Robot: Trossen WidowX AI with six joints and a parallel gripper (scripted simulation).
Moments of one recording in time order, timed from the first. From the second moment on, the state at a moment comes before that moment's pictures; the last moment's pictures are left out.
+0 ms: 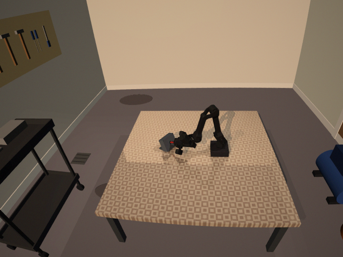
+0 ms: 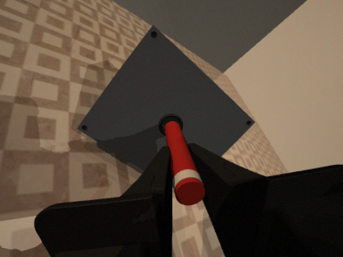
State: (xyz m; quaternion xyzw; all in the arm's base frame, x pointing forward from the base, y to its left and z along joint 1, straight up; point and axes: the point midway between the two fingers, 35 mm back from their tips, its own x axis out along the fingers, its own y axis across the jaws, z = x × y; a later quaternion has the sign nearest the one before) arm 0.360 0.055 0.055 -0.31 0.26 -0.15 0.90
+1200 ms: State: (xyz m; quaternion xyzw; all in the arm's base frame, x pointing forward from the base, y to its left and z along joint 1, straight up) arm 0.378 0.046 0.047 -0.31 0.26 -0.15 0.90
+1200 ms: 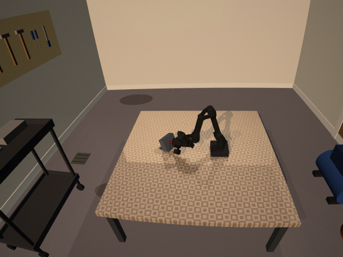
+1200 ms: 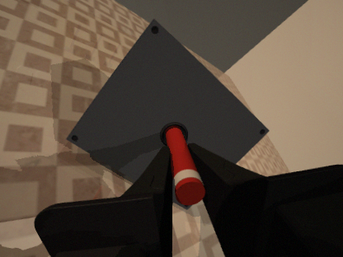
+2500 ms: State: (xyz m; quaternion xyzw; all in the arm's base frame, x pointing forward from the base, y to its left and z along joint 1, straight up) arm 0.385 0.042 0.044 -0.31 0.26 -0.15 0.90
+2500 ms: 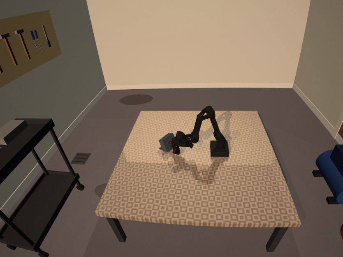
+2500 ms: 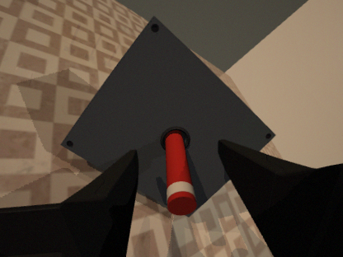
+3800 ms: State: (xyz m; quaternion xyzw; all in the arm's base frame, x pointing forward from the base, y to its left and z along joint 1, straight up) arm 0.345 0.072 0.060 -0.30 0.27 -0.15 0.90
